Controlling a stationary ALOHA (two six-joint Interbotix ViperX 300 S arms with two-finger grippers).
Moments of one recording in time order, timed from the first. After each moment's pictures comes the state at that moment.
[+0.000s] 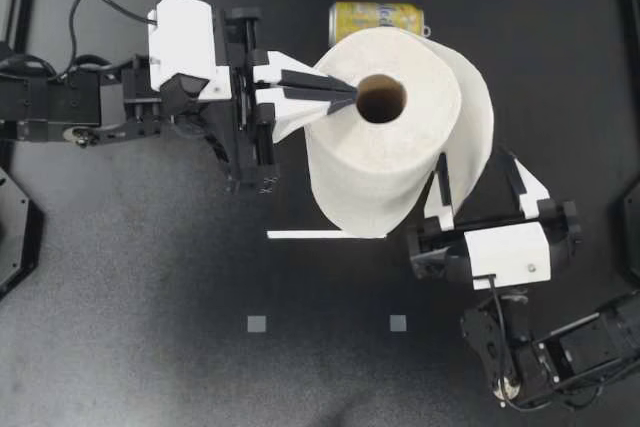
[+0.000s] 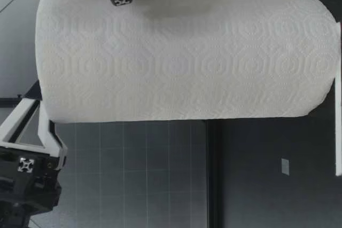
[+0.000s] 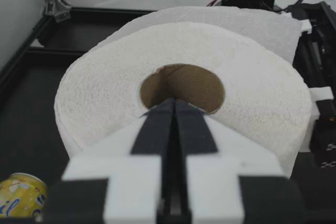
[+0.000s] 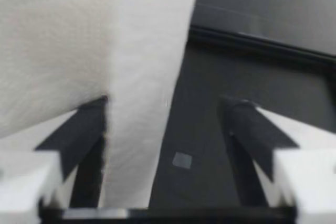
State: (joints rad) left arm 0.13 -0.18 0.62 -0.04 -0.19 0.05; right arm 0.50 0.22 0.50 -1.19 1.80 2.16
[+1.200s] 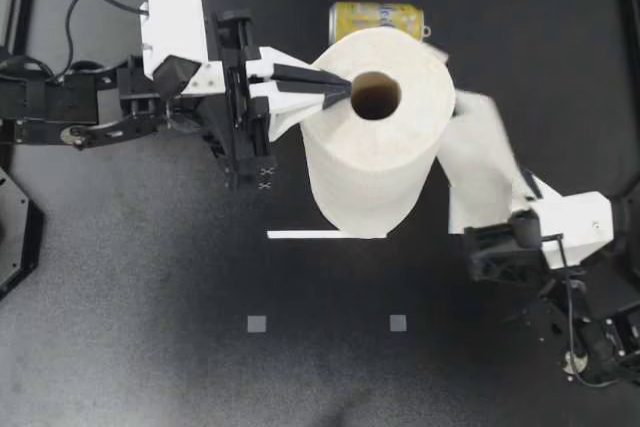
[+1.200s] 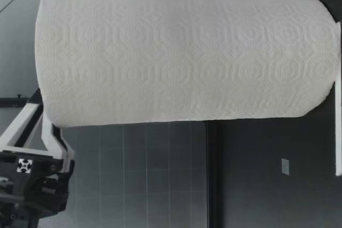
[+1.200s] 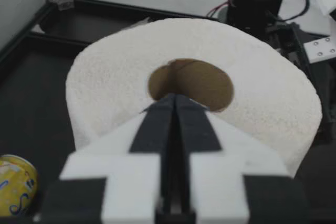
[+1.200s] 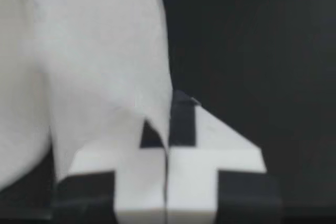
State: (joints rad) left arm 0.14 -0.18 0.65 -0.14 -0.20 0.05; right arm 0.56 0.08 0.77 -0.95 1.56 2.35
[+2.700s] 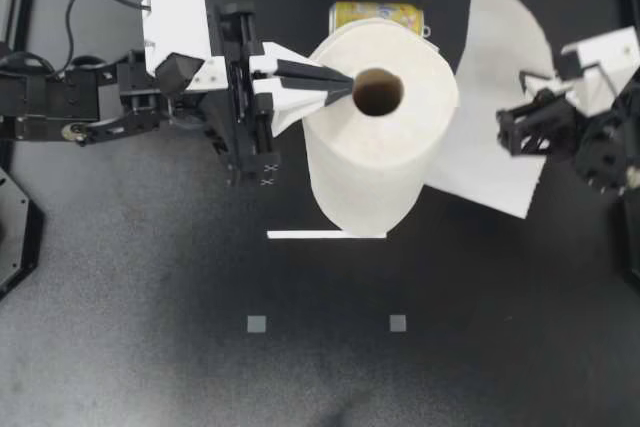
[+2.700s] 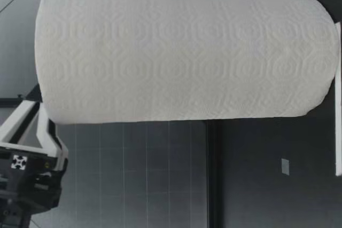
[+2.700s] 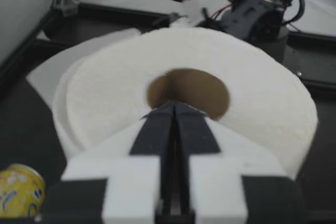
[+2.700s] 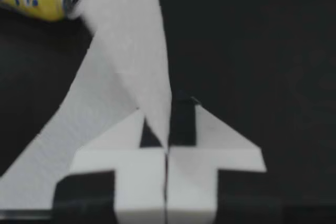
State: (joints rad) left arm 0.14 -0.19 0.62 -0.11 -0.23 0.06; right arm -0.11 -0.28 1.14 -1.47 0.85 2.26
